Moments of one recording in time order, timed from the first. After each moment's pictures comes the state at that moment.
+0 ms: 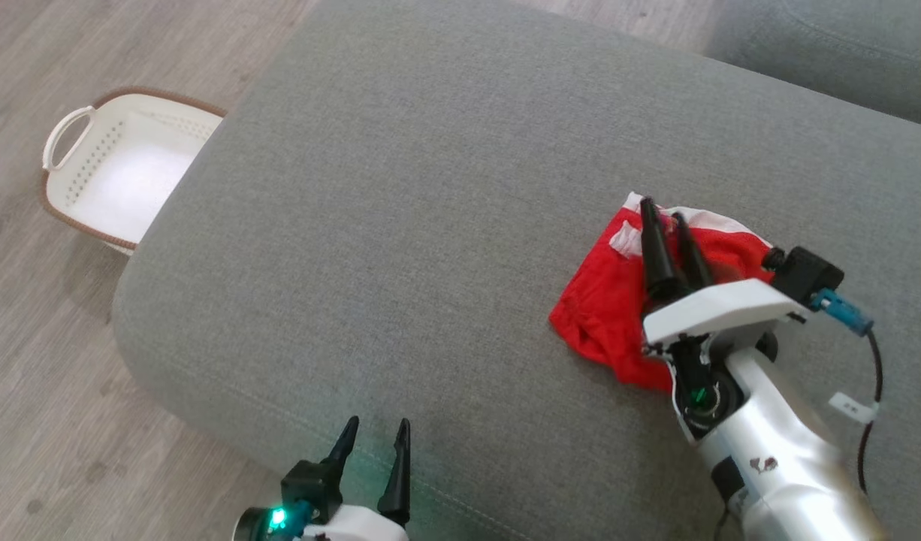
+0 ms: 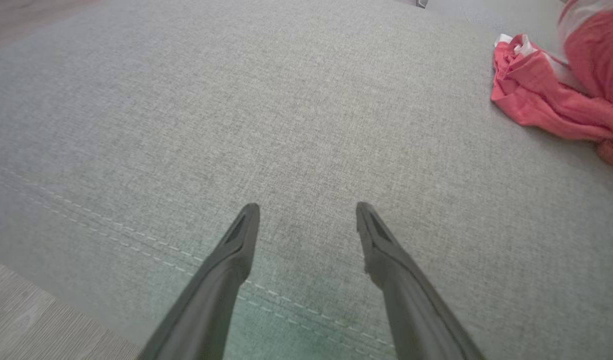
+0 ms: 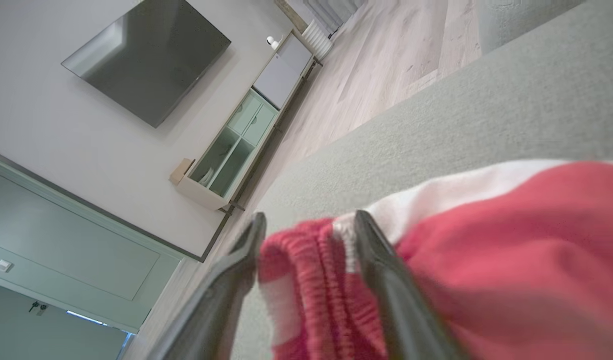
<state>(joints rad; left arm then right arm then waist) -0.12 0.04 -0.55 0.60 -0.45 0.09 -0.26 -0.48 -0.07 0.38 0.70 0.97 0.13 -0.24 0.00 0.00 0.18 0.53</state>
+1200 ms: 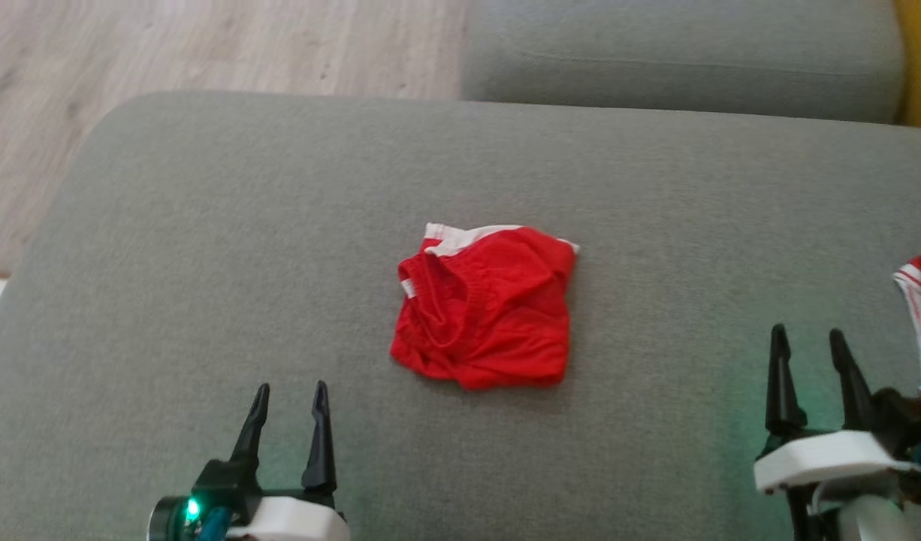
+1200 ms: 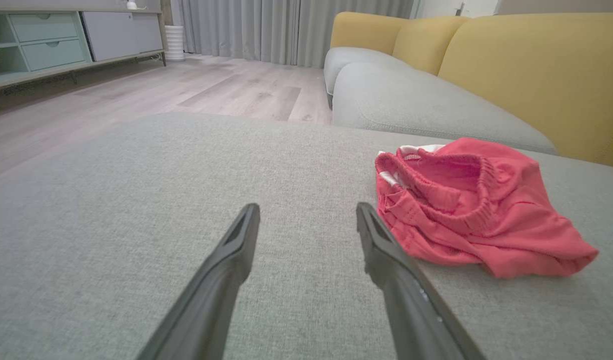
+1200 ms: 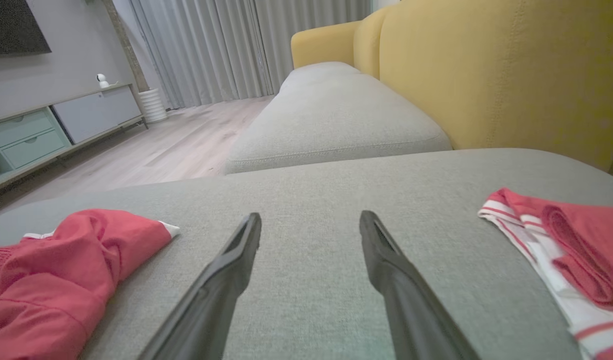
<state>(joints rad) -0.01 0.04 -0.24 0.37 -0.23 0.05 -0.26 -0.04 -0.05 -0.13 0.36 0.15 0.13 -0.25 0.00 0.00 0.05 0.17</state>
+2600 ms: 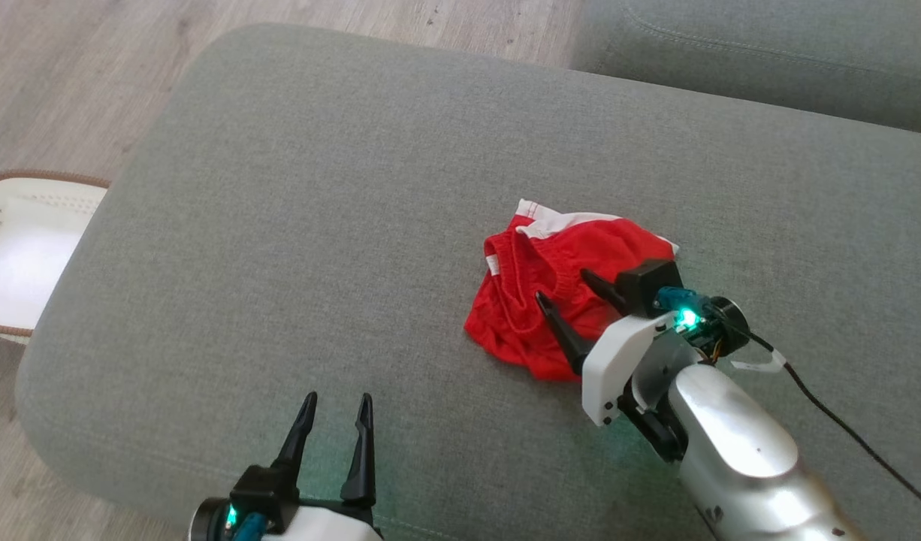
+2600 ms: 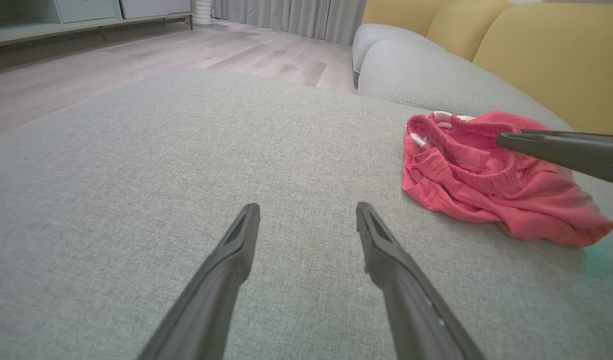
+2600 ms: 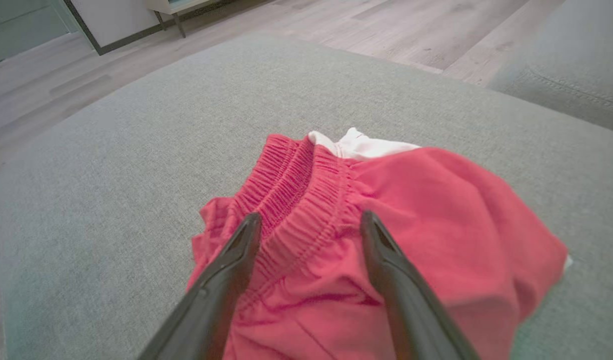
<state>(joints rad) 0.00 0.05 -0.35 0.37 -0.29 0.04 -0.26 -0.46 -0.07 0.49 0.67 0.25 0.13 0.07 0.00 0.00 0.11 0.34</state>
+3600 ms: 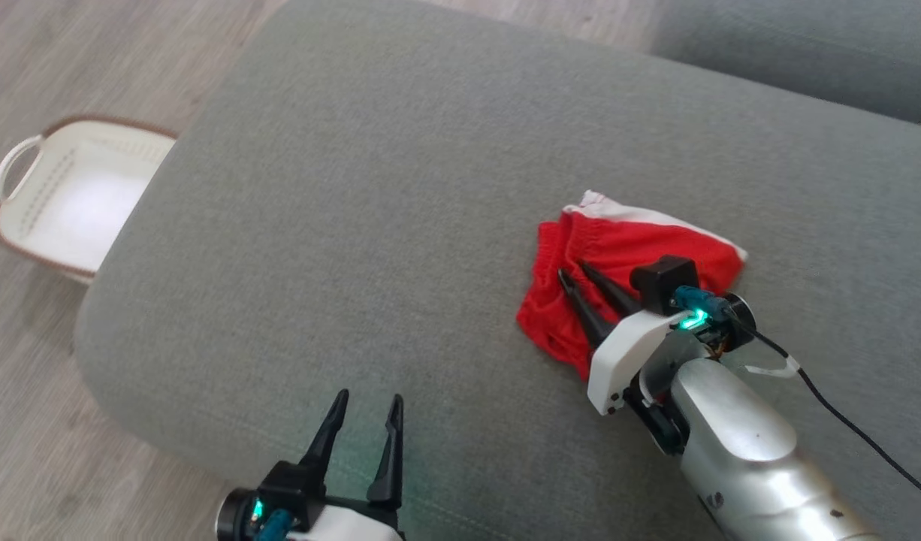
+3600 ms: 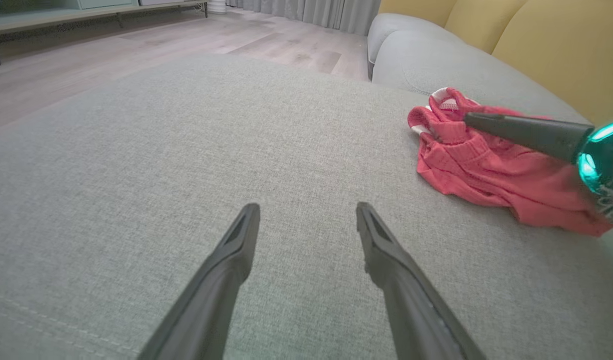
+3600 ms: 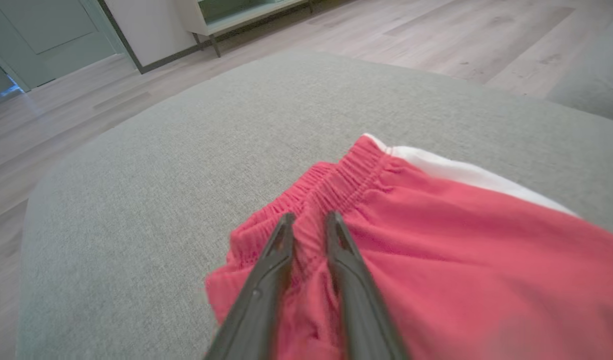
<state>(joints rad) -0.02 0.05 -0.42 0.37 -0.30 0.03 -0.26 -0.51 -0.07 0.51 0.79 0.30 0.13 -0.09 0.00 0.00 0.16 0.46</state>
